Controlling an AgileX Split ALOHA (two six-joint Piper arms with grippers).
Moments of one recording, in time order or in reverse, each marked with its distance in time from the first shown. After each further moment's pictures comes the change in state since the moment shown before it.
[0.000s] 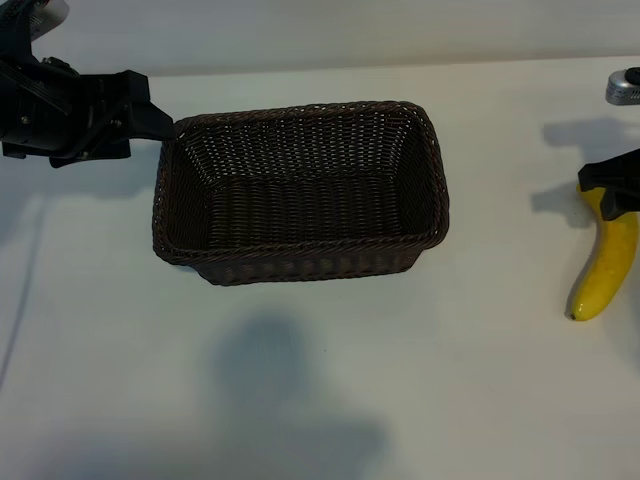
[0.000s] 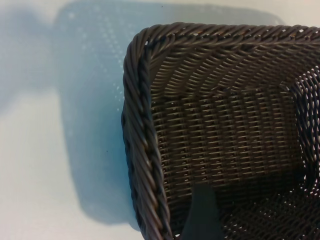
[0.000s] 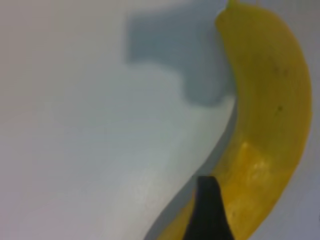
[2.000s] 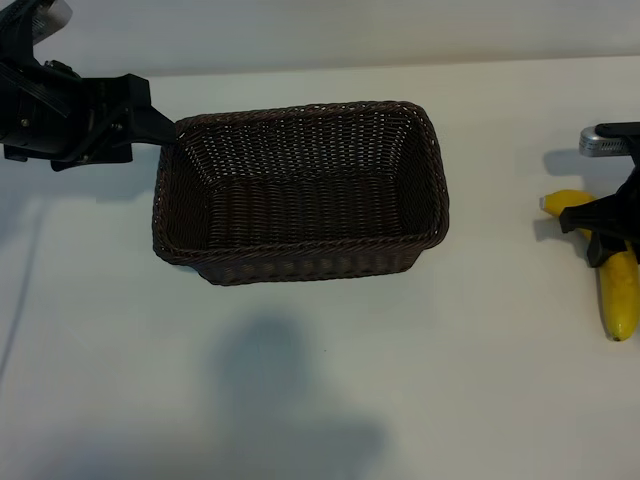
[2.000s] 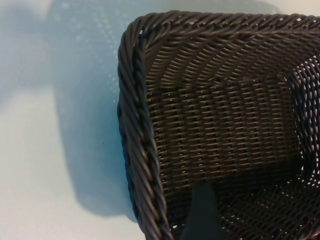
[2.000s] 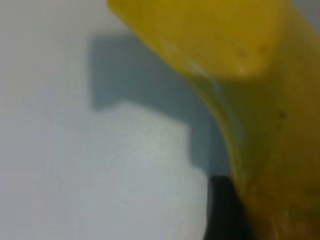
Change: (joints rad) left arm 0.000 0.000 0.000 0.000 0.024 0.005; right arm 0.000 0.191 0.000 0.008 0.006 -0.016
